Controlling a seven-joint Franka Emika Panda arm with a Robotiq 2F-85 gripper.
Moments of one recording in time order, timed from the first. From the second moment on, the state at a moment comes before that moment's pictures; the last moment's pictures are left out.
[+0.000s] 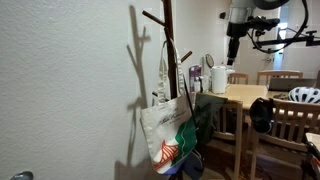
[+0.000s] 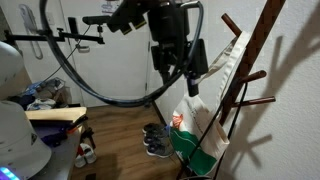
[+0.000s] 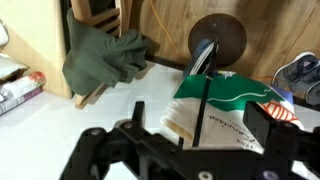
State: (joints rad) arm -0.09 -0.51 -0.14 -2.46 -0.34 2.24 -0.28
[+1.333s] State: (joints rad) arm 0.08 -0.24 -0.23 -2.42 -0.28 3.11 -0.54
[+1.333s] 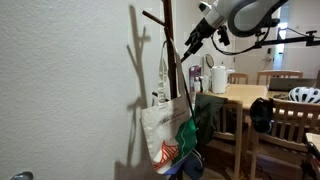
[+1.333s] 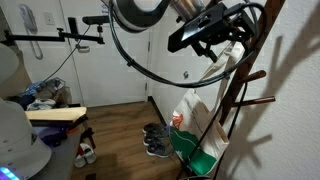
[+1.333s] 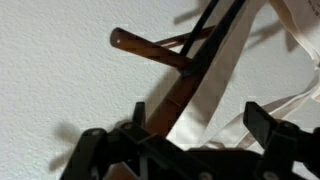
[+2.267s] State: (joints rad) arm 0.57 -0.41 -0.60 -2.44 0.13 2.85 -0.91
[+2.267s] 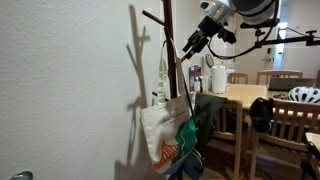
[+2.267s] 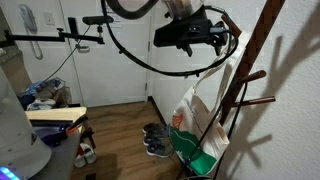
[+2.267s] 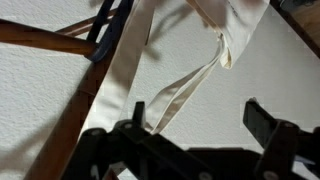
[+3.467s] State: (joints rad) arm 0.82 -0.21 -0.86 -2.41 0.17 3.17 -0.91
